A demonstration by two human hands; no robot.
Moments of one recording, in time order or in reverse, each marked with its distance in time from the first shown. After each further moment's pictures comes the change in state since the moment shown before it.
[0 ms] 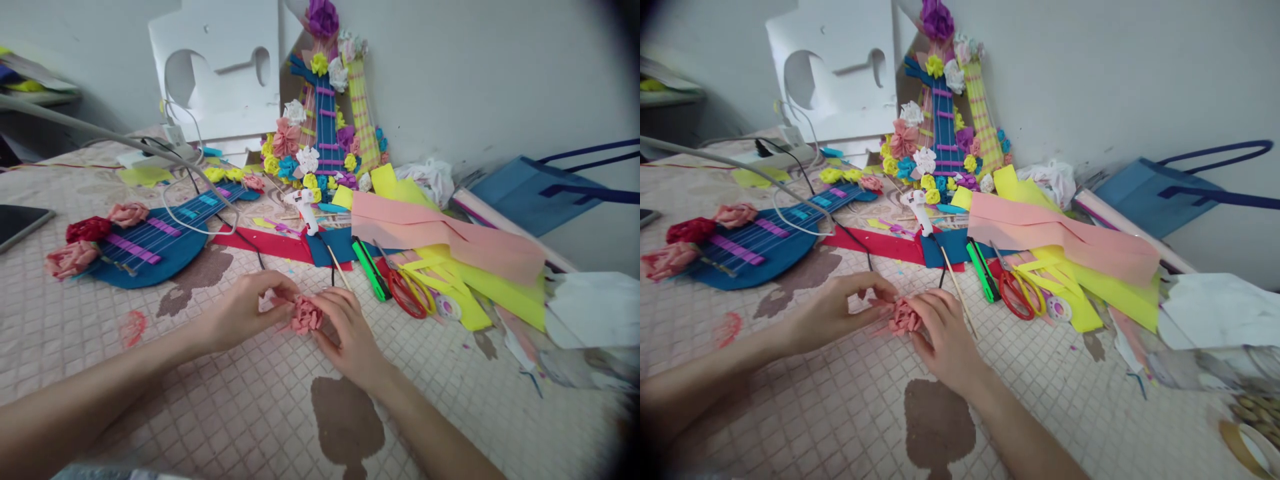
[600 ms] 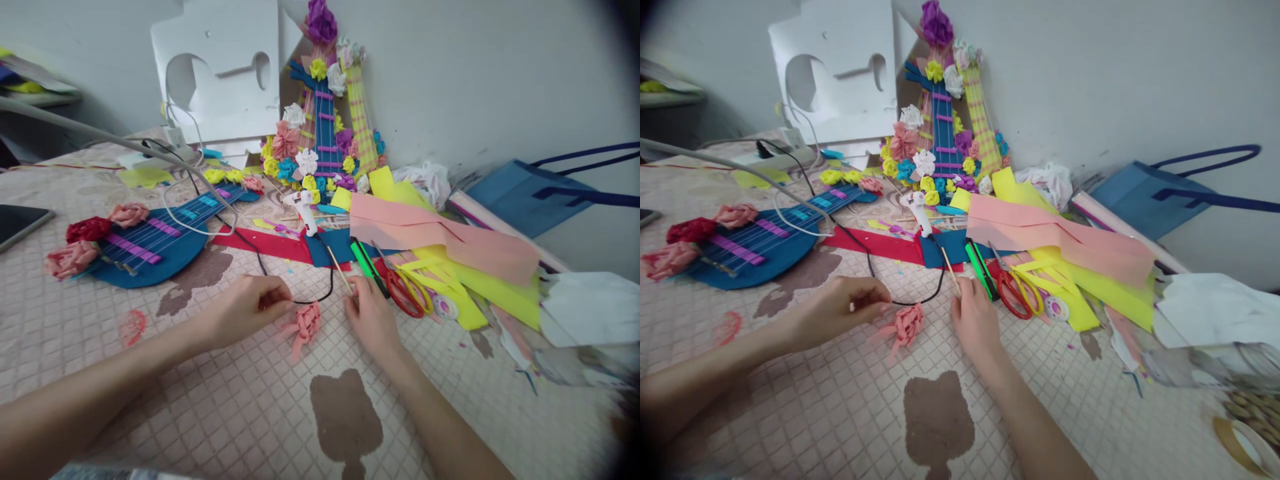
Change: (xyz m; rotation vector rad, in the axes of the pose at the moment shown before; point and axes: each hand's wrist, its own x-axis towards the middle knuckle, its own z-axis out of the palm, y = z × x) left_hand 0.001 0.002 -0.002 0.006 -0.131 -0.159; right_hand -0.003 0.039 -0.009 -0.410 0.102 0.431
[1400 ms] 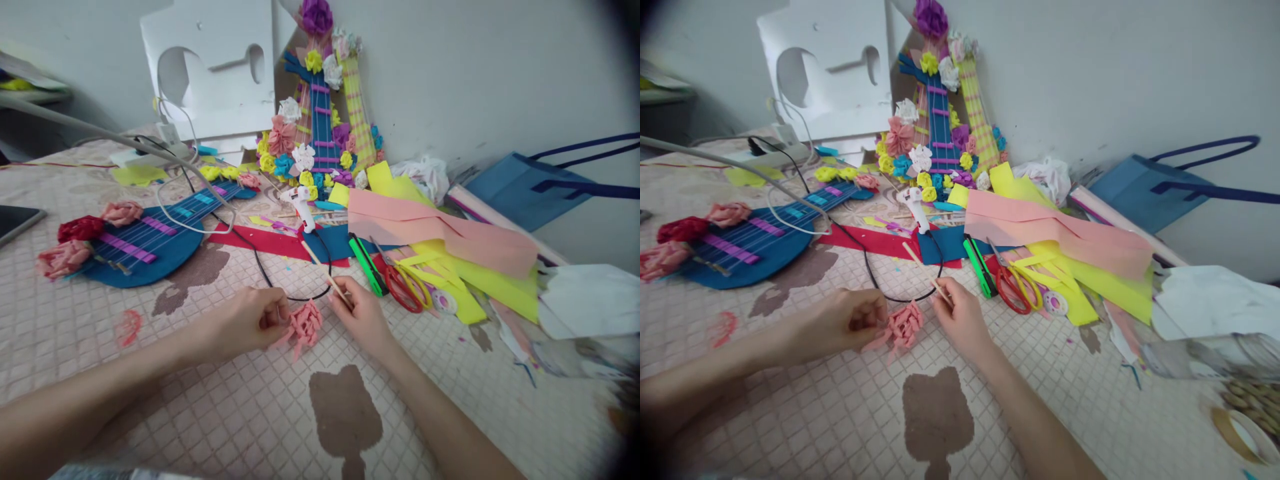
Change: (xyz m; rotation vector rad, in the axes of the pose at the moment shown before) left_hand -0.009 -0.002 0.013 -0.090 -0.175 -0.049; right_hand 0.001 -0.019 -0.009 0.623 -0.187 0.052
